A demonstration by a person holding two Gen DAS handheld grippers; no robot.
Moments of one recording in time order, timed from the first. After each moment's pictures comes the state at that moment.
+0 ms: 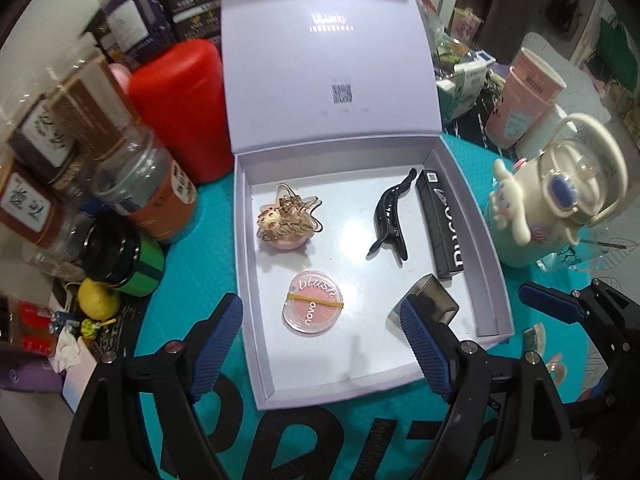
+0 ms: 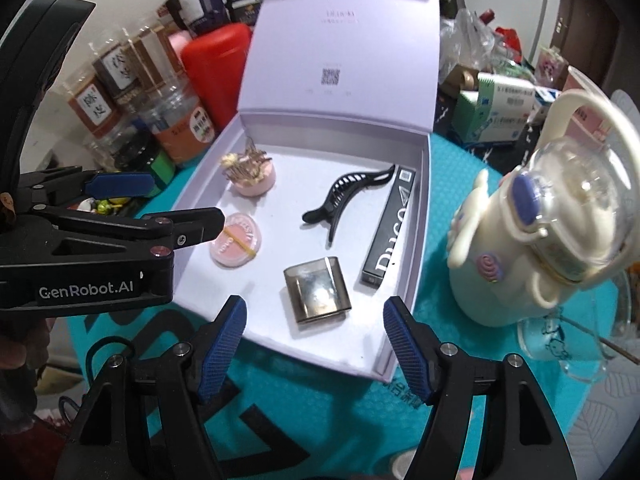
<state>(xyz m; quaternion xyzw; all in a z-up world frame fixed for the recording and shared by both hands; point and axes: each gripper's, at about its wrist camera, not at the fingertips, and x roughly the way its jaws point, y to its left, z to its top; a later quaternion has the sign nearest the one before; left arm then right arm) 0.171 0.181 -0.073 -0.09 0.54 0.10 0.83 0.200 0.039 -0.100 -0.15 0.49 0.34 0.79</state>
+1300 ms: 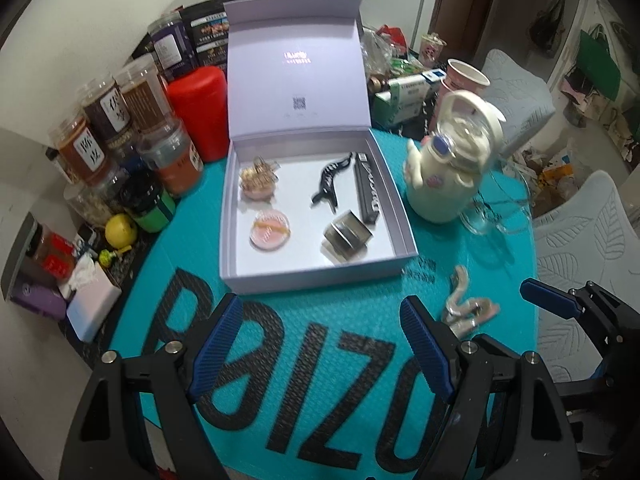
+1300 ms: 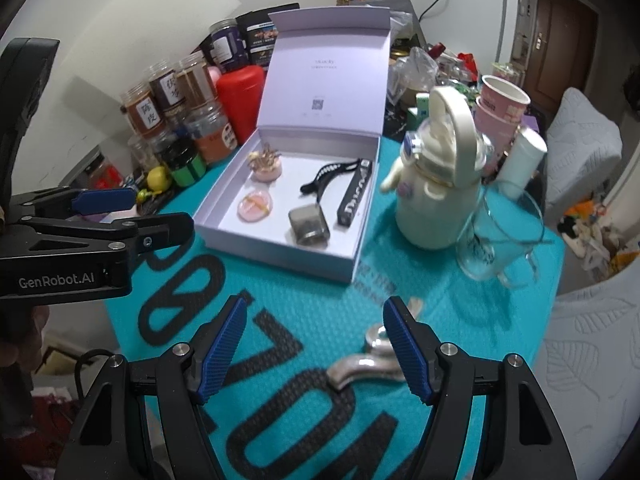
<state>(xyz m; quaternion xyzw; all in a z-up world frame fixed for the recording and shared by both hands) 0.061 0.093 -0.016 -0.10 0.50 0.11 0.85 0.105 -0.072 -0.051 -0.12 0.46 0.34 0.81</state>
